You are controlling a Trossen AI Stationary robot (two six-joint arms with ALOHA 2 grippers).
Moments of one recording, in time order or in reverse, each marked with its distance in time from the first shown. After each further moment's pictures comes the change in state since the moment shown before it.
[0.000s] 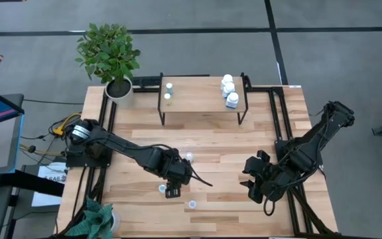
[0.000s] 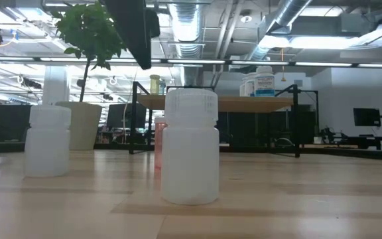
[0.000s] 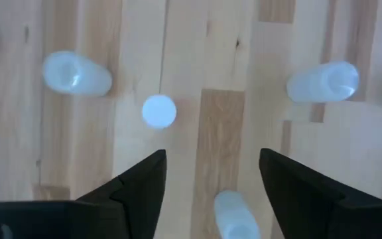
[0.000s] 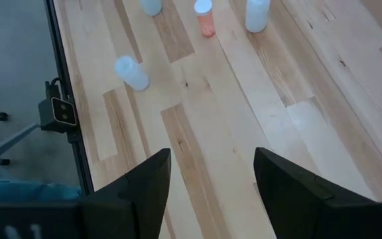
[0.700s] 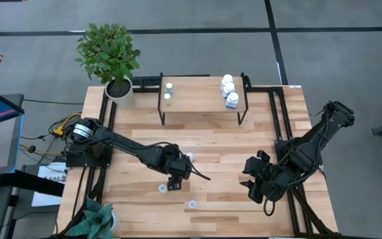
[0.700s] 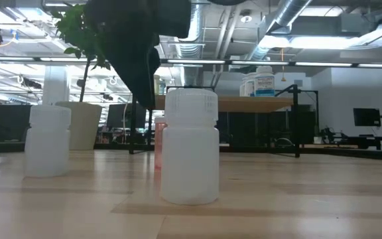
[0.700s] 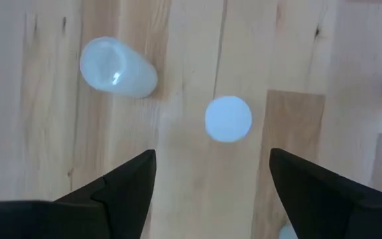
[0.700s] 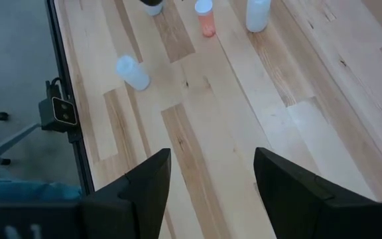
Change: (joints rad) left arm 0.051 0.000 -0.188 0.170 -0.099 0.062; right arm 0.000 0.000 0.000 0.000 0.000 0.000
